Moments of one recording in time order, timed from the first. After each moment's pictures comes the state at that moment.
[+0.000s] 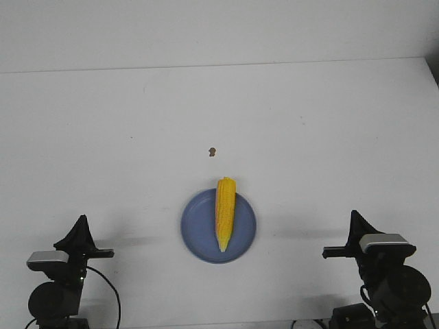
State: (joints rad) left arm -0.08 0.00 0.03 0.15 -0.06 -0.12; right arm 0.11 0.18 0.58 -0.59 0.08 0.13
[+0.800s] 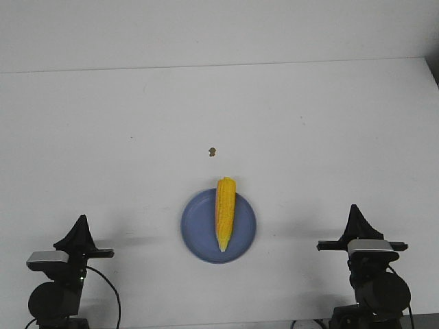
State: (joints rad) left arm -0.08 0.00 0.03 0.15 -0.06 -0.12; right arm 0.06 0.00 0.23 -0.18 0.10 -0.01
